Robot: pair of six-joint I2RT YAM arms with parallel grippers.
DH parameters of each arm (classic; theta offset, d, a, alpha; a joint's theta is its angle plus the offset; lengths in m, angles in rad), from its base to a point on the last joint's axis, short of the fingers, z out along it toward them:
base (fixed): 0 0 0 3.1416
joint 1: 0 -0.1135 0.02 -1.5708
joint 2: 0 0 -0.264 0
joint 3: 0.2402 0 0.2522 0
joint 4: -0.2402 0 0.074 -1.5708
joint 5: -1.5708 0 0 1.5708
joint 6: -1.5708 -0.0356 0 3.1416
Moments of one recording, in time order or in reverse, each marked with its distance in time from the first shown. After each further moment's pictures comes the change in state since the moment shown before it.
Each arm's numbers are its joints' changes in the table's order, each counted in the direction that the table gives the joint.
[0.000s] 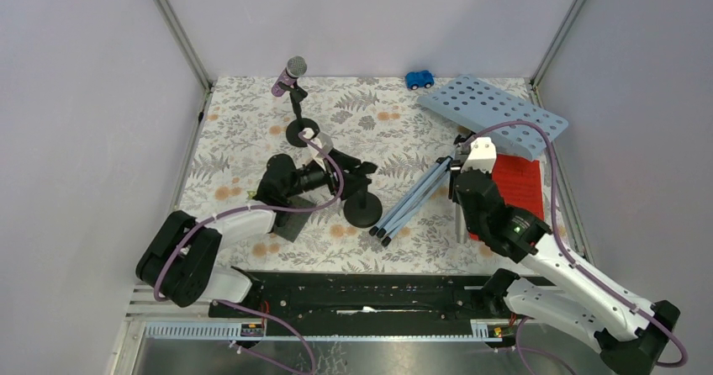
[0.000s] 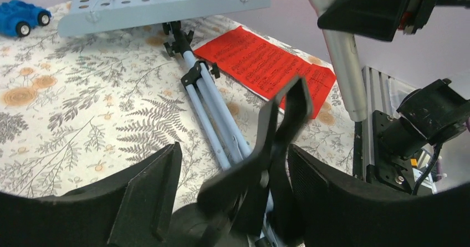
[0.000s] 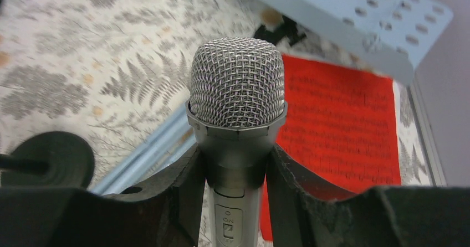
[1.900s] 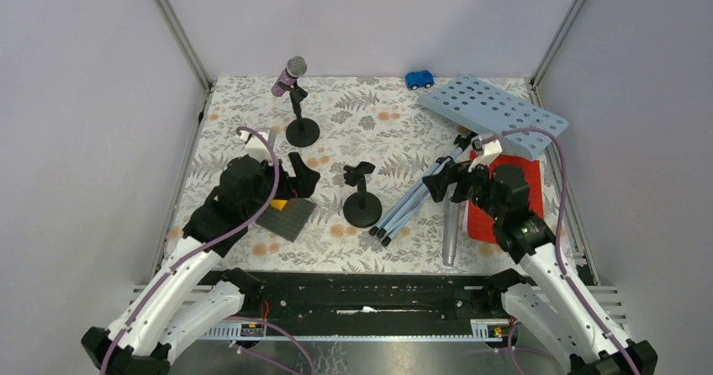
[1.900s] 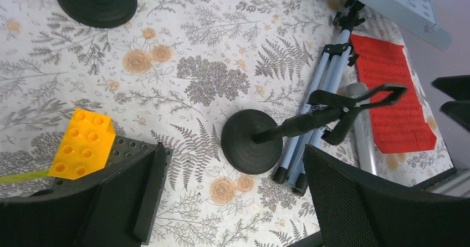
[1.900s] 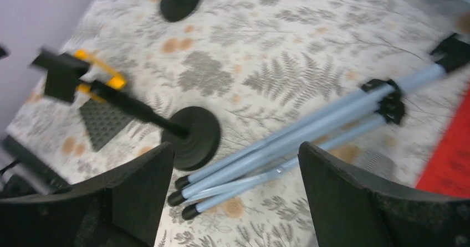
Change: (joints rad) left arm 0.000 0.603 0.258 -1.352 0.739 0.204; right arm 0.425 0.037 -0.130 0.201 0.879 -0.077
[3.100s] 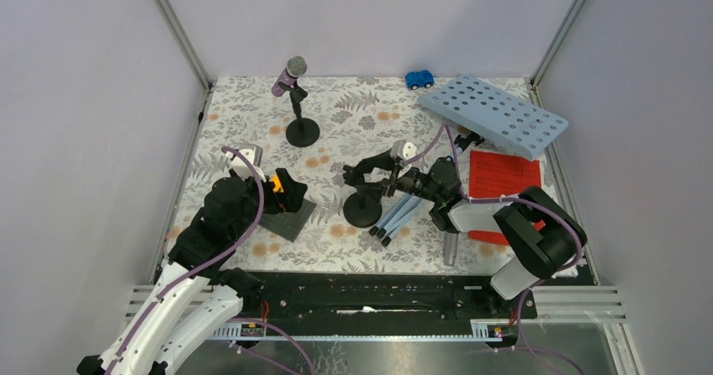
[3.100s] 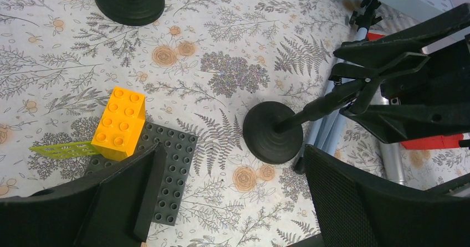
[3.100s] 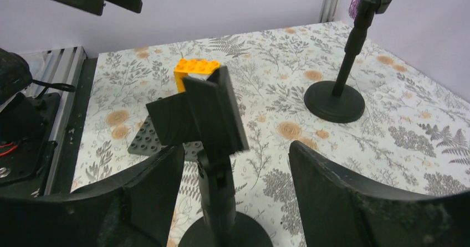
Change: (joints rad) left arm 0.000 0.215 -0.066 -0.096 0.050 -0.074; right arm -0.280 -0.823 -0.124 1.445 0.475 0.259
